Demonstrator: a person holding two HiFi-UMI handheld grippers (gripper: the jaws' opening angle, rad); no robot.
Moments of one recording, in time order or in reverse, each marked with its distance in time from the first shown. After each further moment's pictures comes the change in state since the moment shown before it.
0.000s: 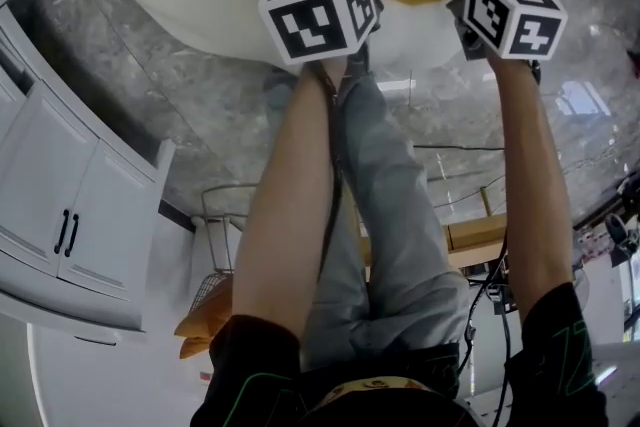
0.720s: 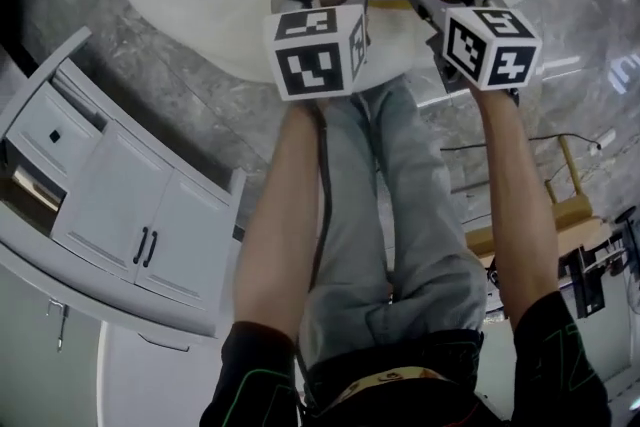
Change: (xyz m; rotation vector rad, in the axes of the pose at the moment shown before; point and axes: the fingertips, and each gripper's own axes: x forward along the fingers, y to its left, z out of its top) left arm -0.056 -0.047 0.039 0.479 0.105 -0.043; right arm -0.063 0.039 -0.004 0.329 -0.151 -0.046
